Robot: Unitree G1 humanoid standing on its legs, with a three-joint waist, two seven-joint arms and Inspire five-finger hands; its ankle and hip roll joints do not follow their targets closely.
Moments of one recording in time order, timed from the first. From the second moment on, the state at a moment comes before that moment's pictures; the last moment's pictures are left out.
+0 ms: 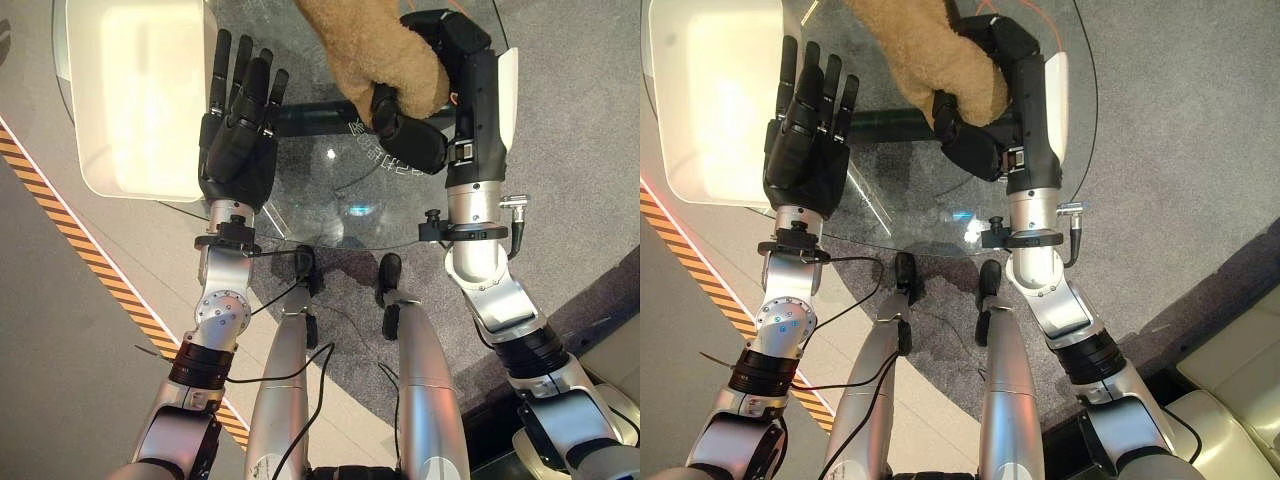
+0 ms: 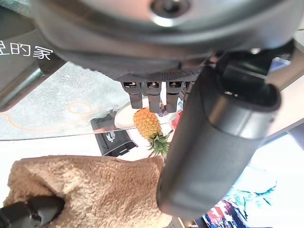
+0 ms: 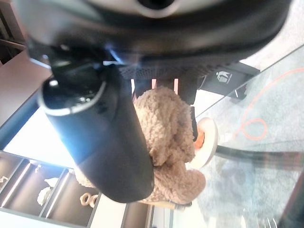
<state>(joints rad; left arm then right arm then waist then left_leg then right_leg) -0.55 0.28 -0.12 0.02 -1.31 -0.25 -0.03 -0.66 -0.45 0.33 -0.05 -0.08 -0.19 -0.48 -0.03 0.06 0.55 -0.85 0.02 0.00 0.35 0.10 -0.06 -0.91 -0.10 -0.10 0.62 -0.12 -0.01</state>
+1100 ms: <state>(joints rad) -0.59 0.28 -0.14 0.02 -1.30 -0.17 -0.23 -0.66 -0.45 0.38 -0.05 -0.07 -0.14 -0.36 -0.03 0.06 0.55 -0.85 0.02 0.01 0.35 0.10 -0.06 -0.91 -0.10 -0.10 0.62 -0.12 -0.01</state>
